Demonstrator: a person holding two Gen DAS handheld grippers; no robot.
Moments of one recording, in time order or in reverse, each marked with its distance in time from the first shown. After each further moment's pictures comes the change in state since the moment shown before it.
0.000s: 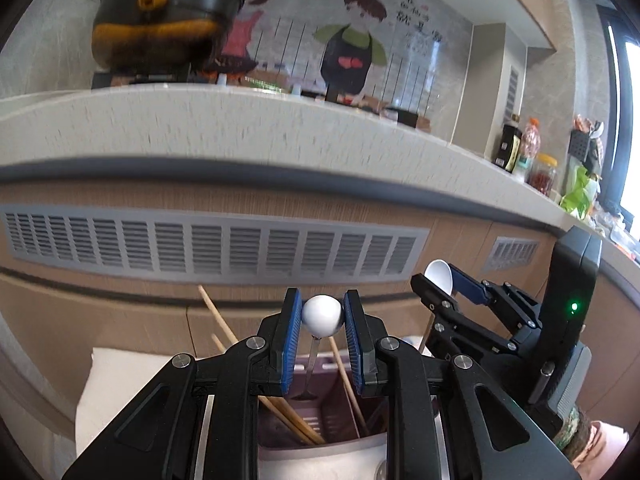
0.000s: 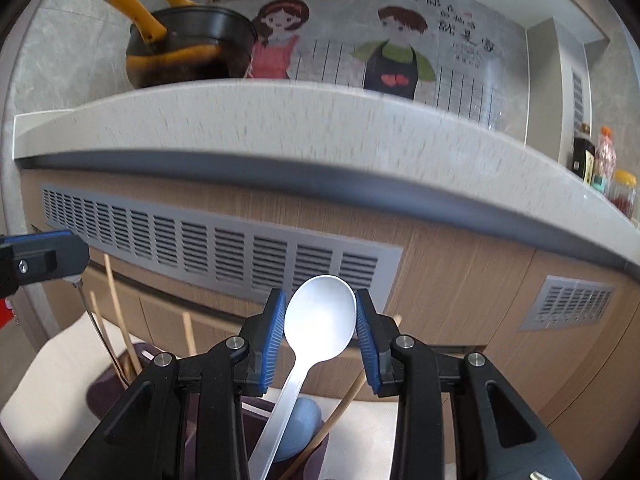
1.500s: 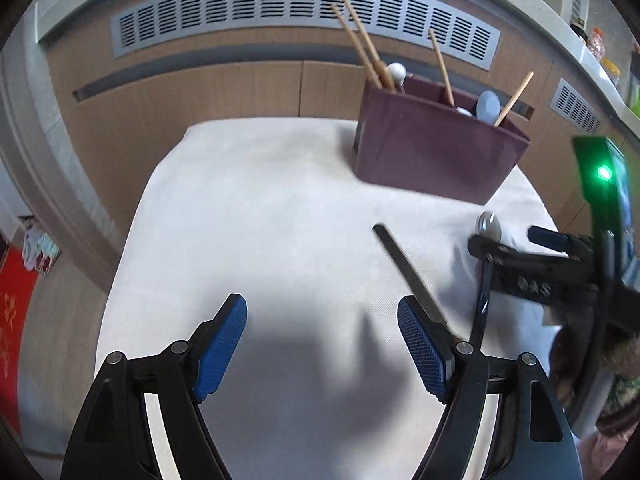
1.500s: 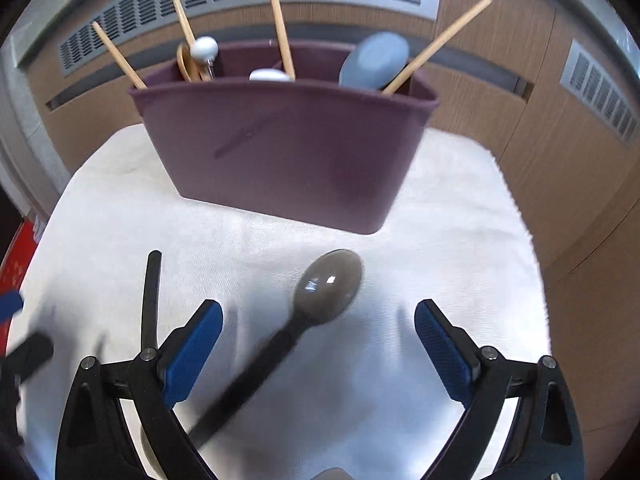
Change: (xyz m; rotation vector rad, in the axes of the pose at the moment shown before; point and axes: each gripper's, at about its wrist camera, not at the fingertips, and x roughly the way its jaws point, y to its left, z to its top) left arm -0.080 0.042 -0.206 -0.070 0.389 0.283; right arm -0.041 0.066 -0.169 0.074 0.594 0.095
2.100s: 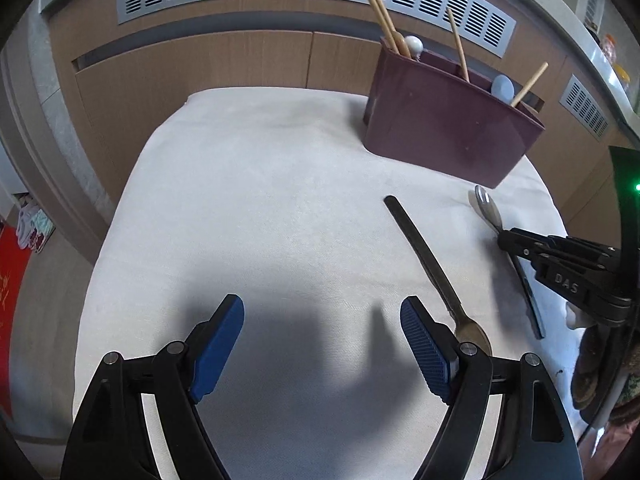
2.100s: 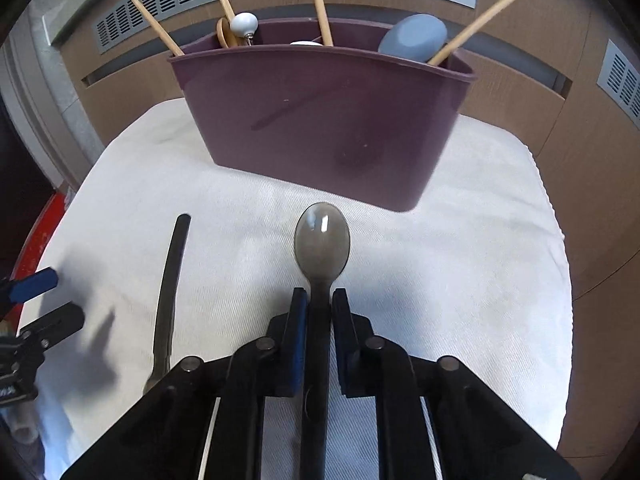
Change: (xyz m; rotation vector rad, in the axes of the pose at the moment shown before) left arm 0.017 0.007 -0.015 -0.035 0.069 -0.020; right arm -0.017 -0.020 -0.025 -0.083 0.033 0.139
